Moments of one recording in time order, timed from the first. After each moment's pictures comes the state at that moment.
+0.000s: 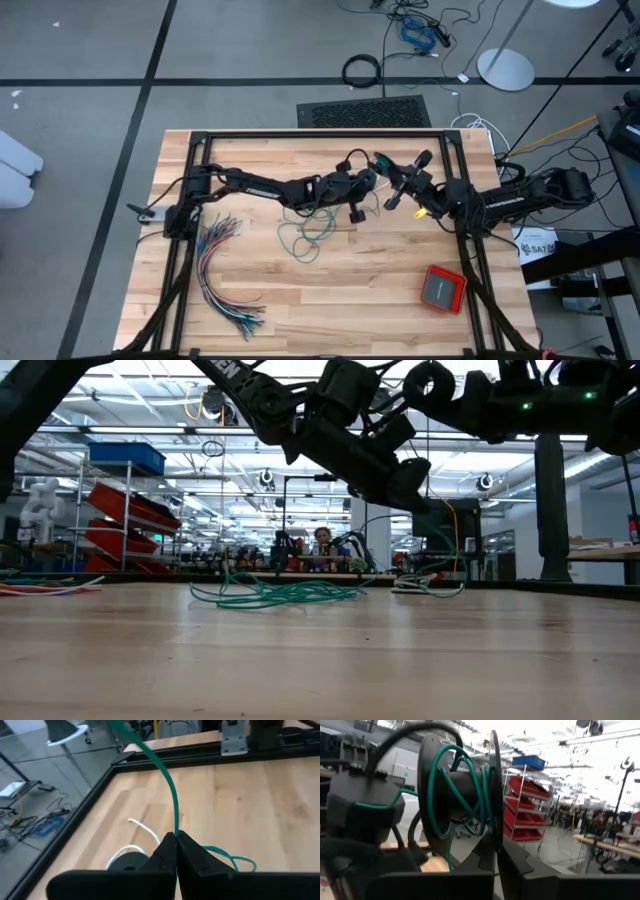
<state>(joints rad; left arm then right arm) 0.10 2.10 1.41 0.31 -0.23 0.19 -0.06 1.07 0.24 1.17 0.53 -0.31</state>
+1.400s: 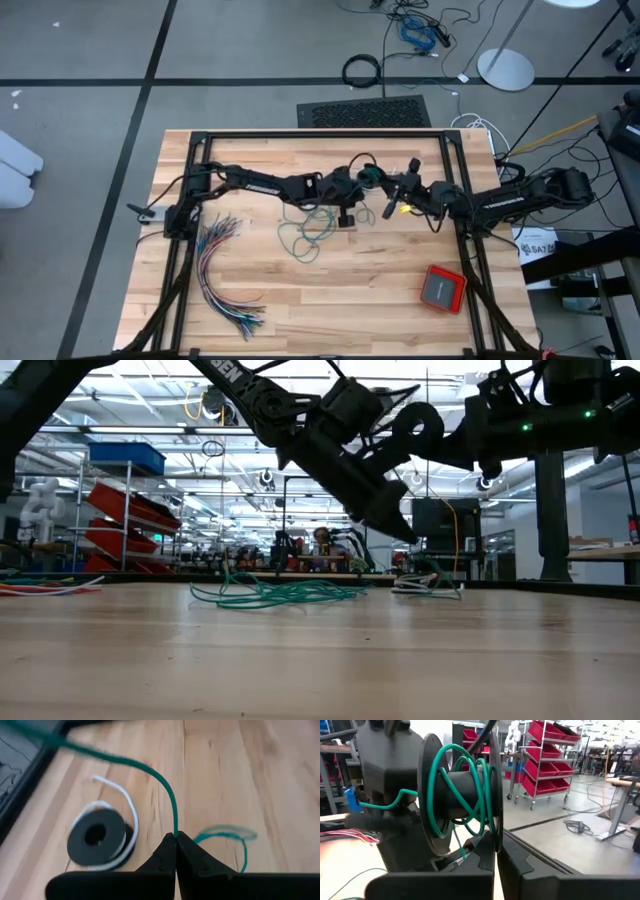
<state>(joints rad) 0.13 2.10 1.42 0.07 -0.06 0.22 -0.05 1.07 0.24 0.88 0.49 -0.01</state>
